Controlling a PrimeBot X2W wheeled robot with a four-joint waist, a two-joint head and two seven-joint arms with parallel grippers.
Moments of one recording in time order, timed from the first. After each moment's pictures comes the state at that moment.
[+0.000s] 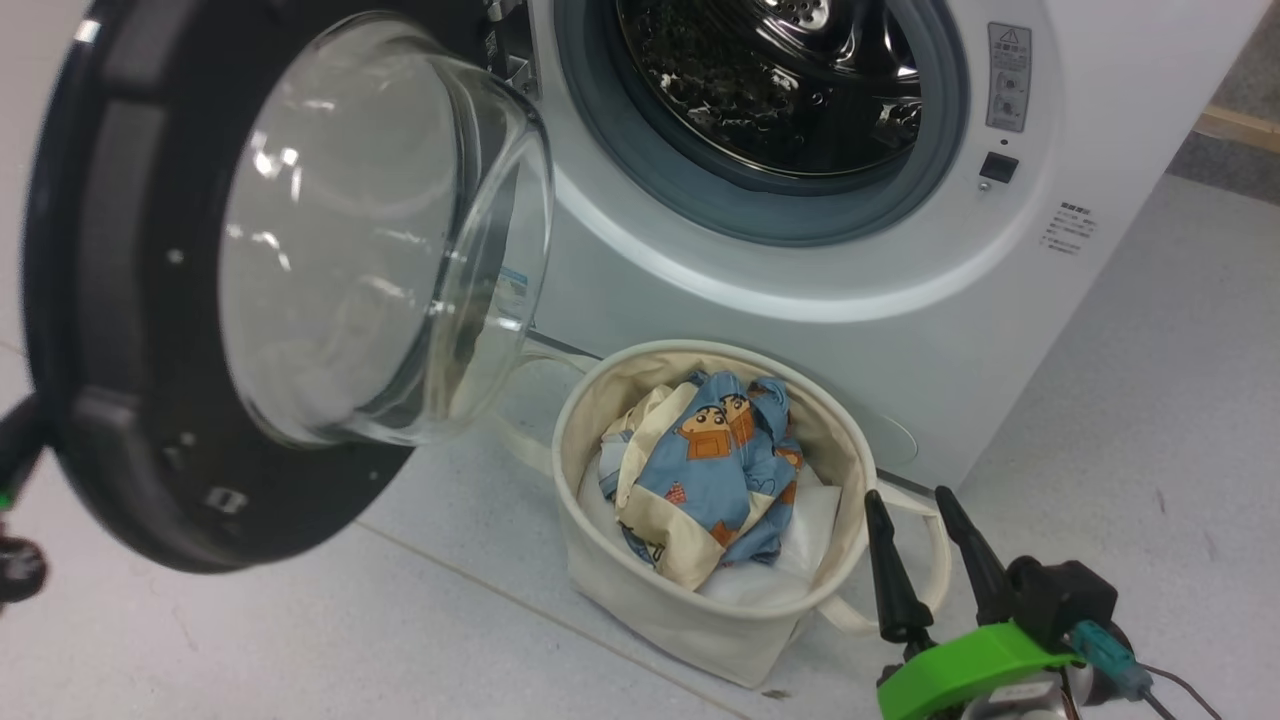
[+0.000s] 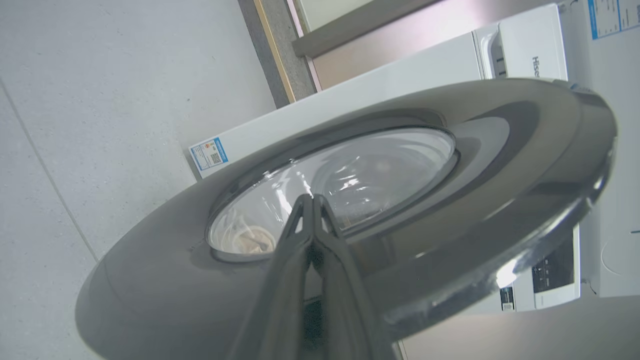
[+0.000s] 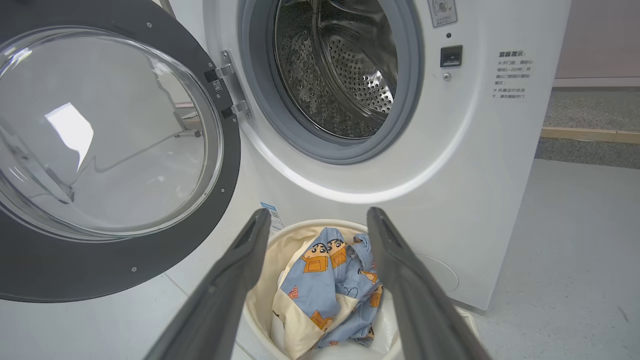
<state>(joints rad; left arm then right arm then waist) -0.50 0.52 0.13 0.61 -1.54 -0.12 0.58 -0.07 -0.06 0.25 0.23 0.30 0.12 -0.25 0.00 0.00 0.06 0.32</state>
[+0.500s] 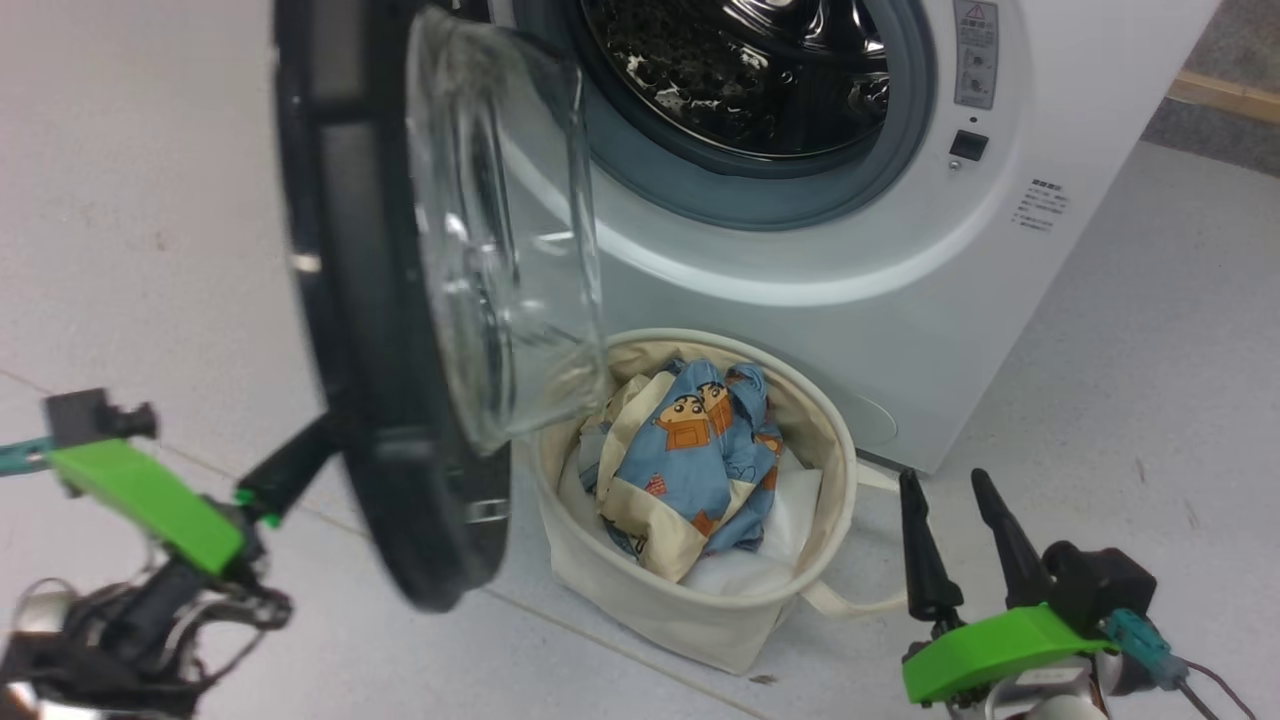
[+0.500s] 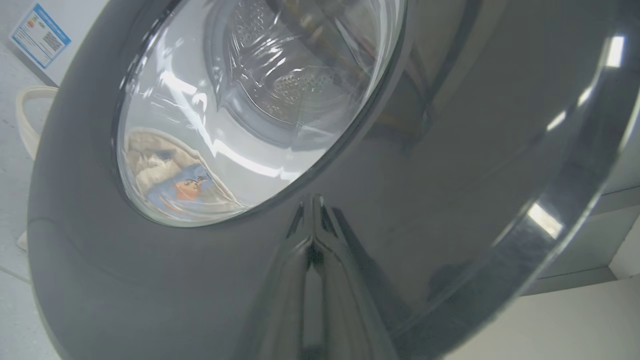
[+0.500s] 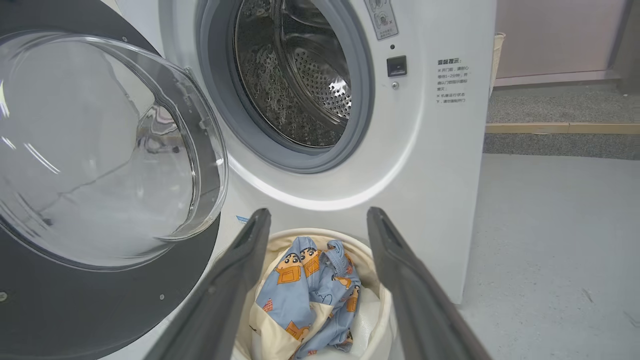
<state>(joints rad) -0.33 0.36 -0.04 0.16 -1.51 -0.12 0.61 -0.07 -0.06 0.20 0.22 0.32 0.12 -0.25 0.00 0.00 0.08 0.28</state>
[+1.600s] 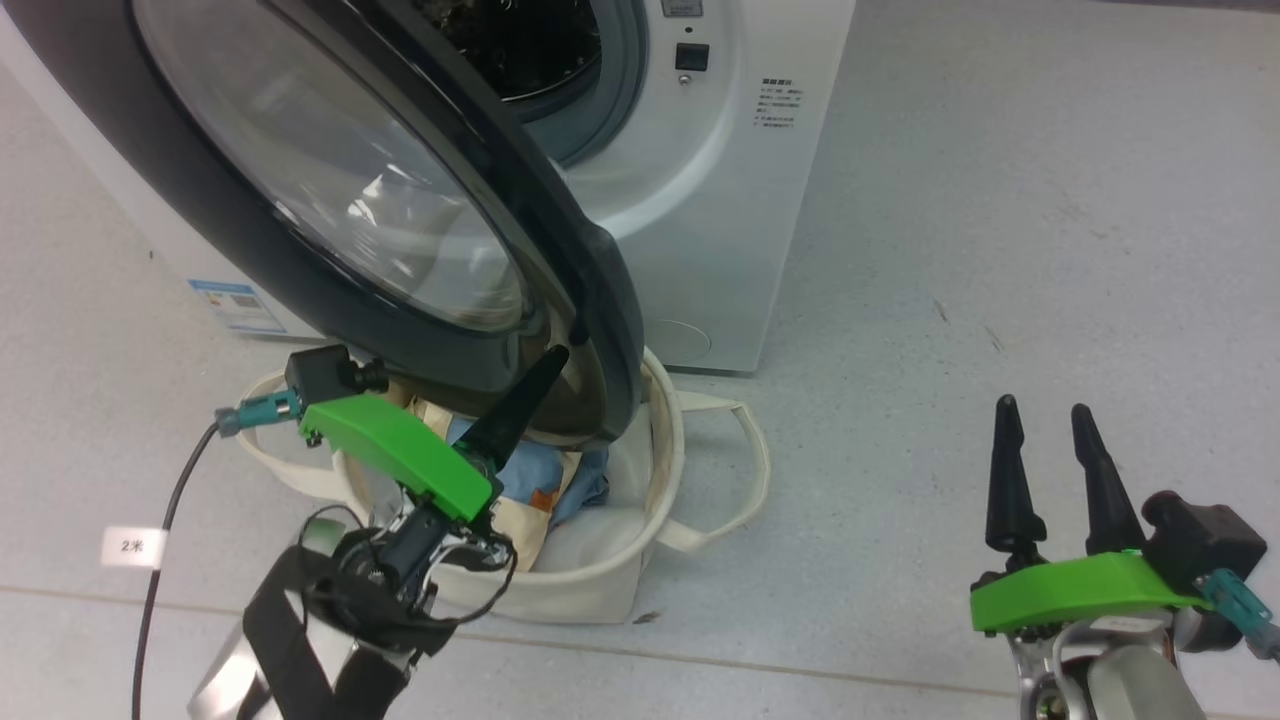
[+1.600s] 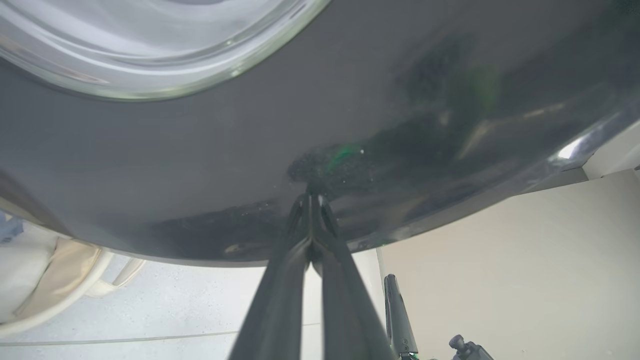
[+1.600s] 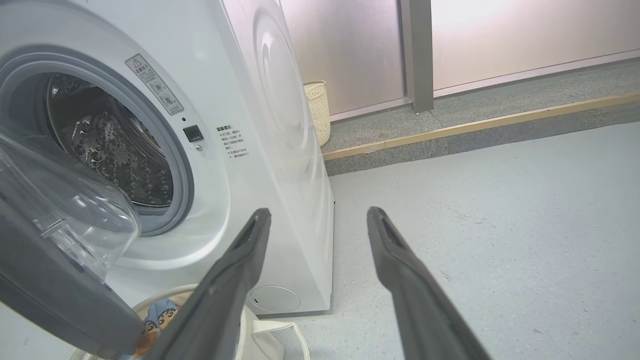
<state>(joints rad) -0.52 0.13 -0.35 0.36 -1.37 -0.12 0.32 -0.12 -0.05 0.04 0.15 0.33 0.12 -0.25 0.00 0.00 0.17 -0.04</state>
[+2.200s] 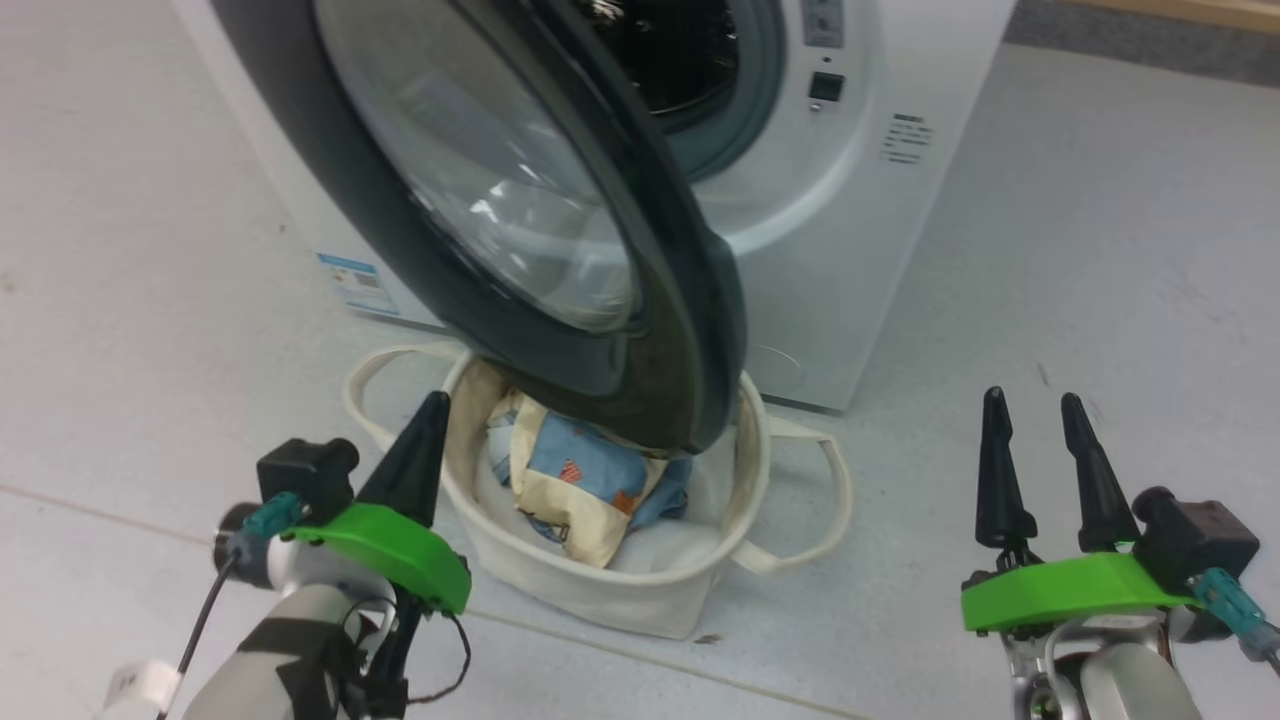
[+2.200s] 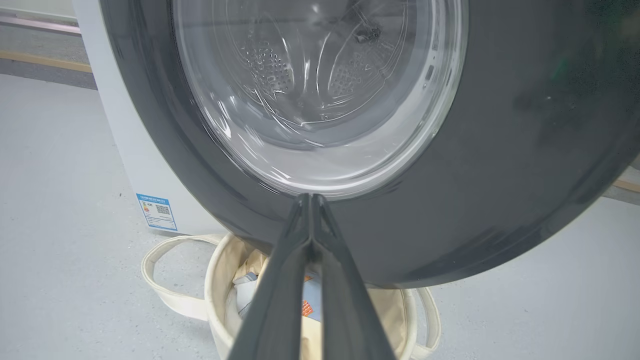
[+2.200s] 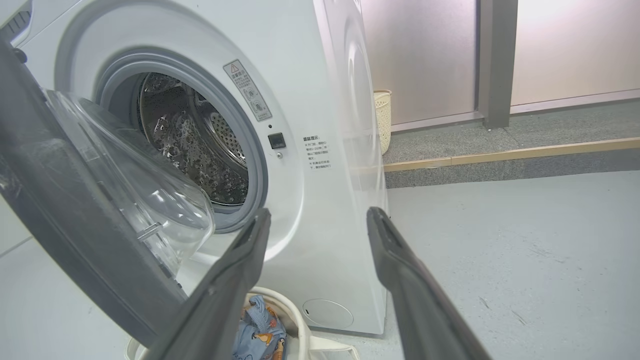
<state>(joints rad) -0.51 0.27 -0.56 0.53 -0.65 0.08 -0.25 -0.11 -0.05 0.06 0.11 0.30 0.12 -0.25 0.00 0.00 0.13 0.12</state>
